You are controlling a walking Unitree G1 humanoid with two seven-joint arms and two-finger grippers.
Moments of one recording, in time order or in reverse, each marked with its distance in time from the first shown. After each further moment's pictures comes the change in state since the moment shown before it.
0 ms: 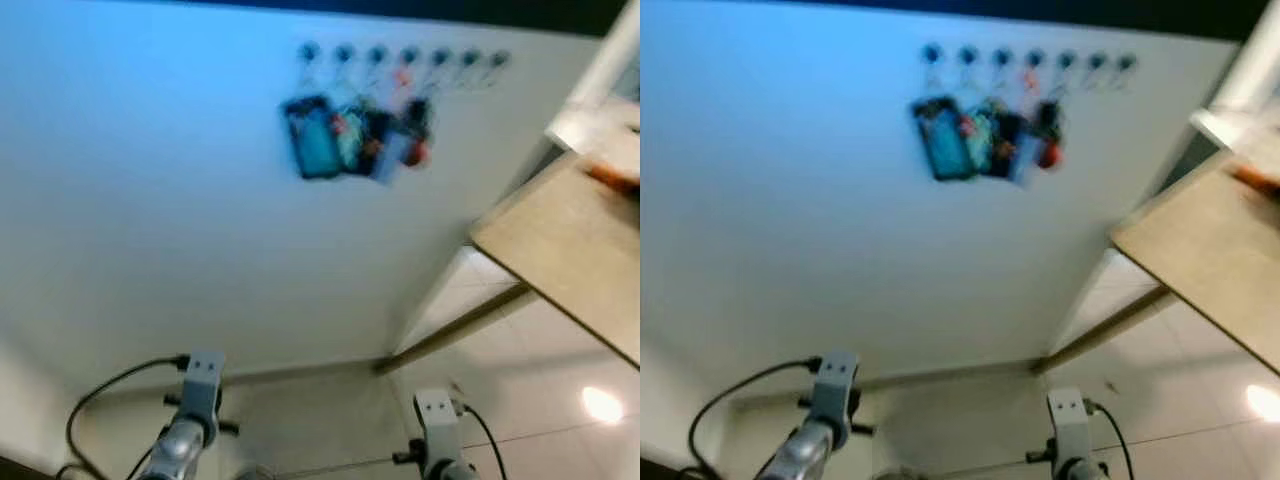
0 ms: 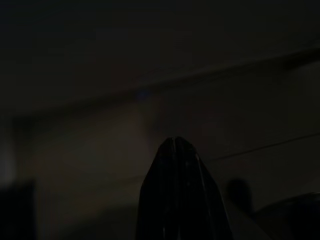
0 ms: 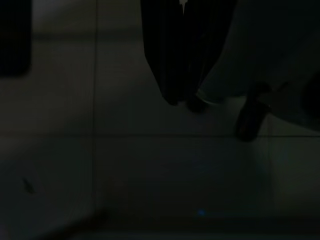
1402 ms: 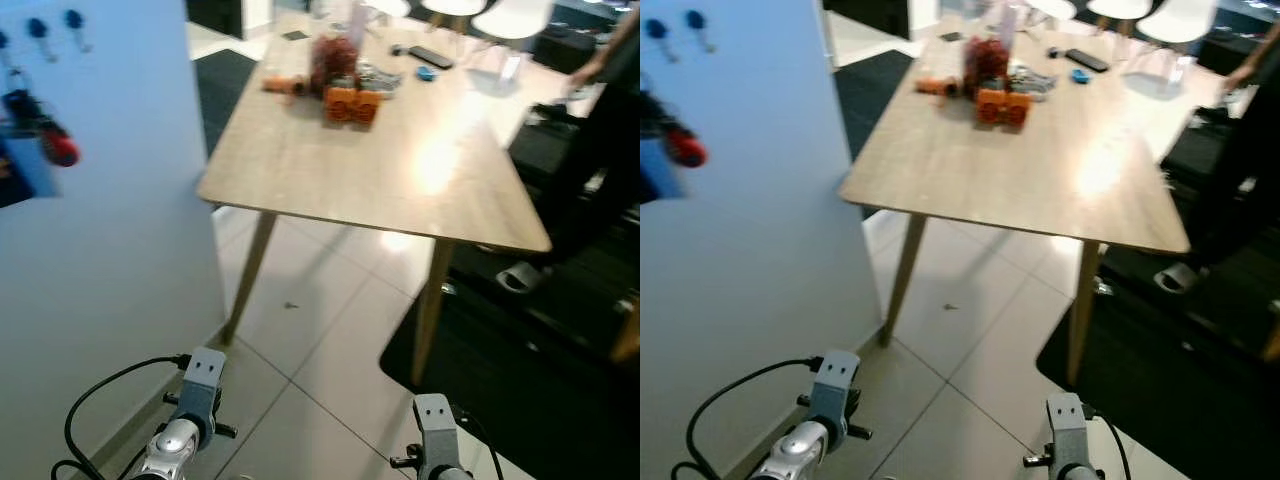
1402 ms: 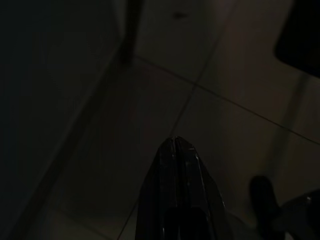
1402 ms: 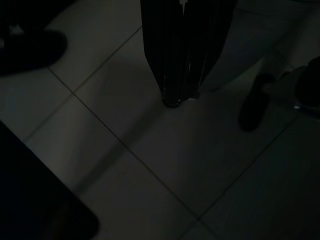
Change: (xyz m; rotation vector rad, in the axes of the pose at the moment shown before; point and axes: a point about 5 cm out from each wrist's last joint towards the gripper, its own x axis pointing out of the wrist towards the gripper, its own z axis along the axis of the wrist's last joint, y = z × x) left arm 0.004 0.002 0.014 0.058 -0.035 -0.050; right arm -0.001 0.006 -0.005 0.022 0.001 0.003
